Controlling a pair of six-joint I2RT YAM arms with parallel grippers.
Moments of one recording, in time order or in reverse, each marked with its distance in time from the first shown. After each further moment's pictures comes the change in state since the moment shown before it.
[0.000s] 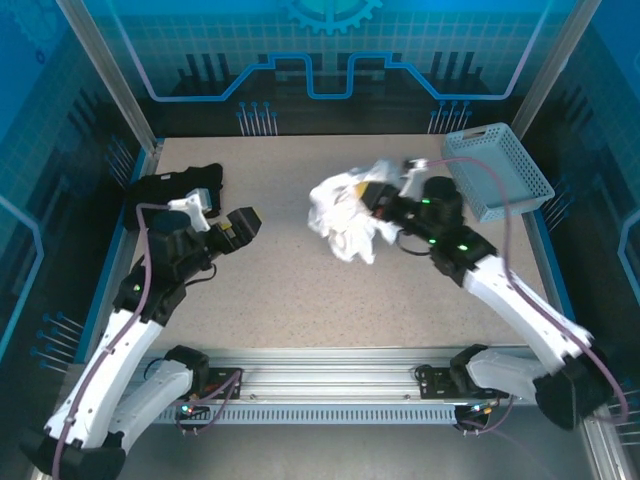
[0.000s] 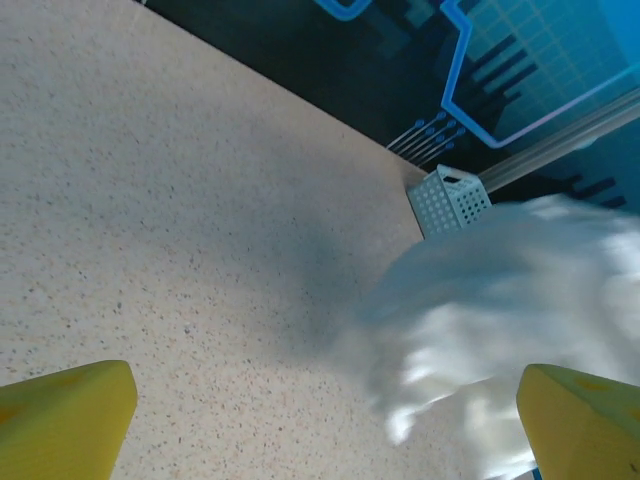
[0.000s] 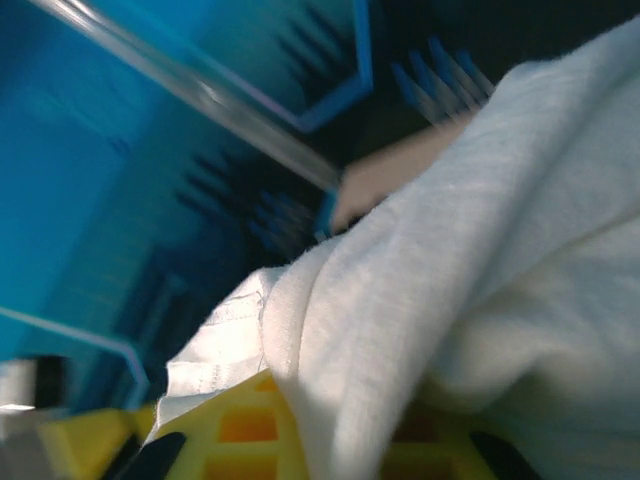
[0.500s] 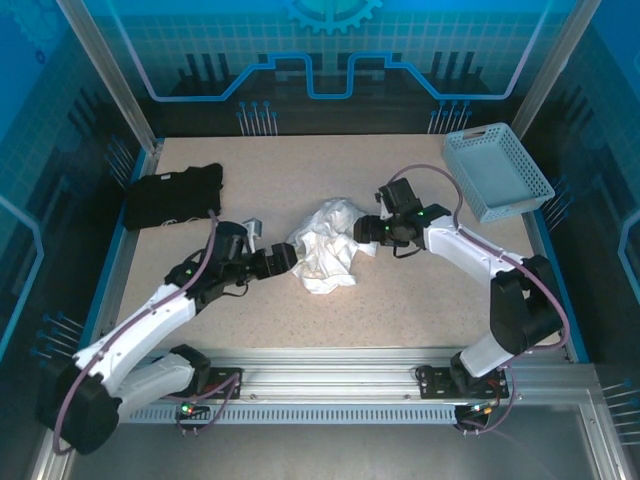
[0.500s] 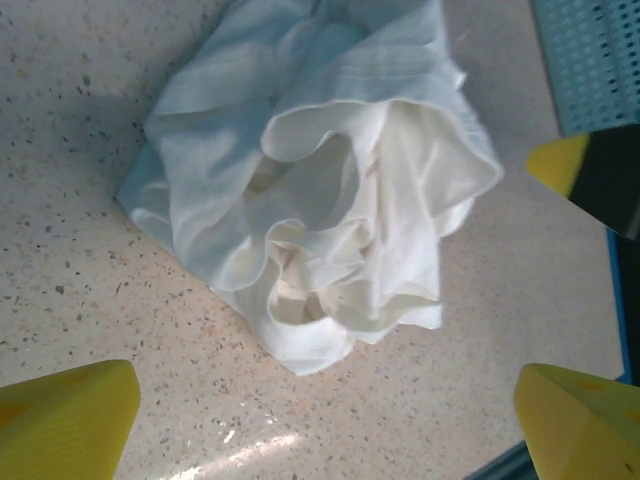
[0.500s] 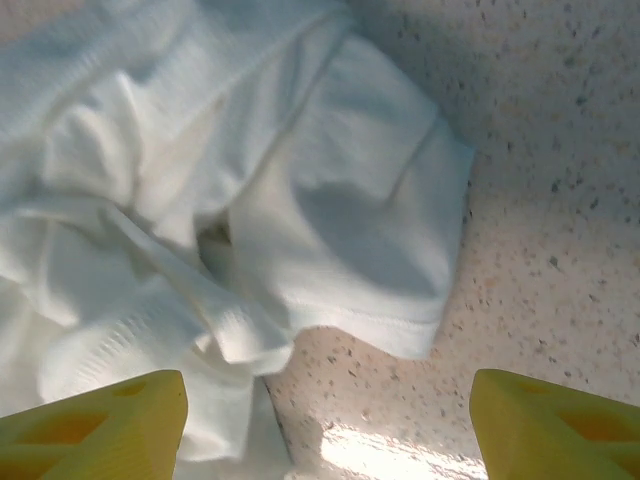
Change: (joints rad) left arm -0.186 0.286 -0.174 0.094 0.053 -0.002; right arm -0.069 0.356 0.114 -0.492 0.142 -0.397
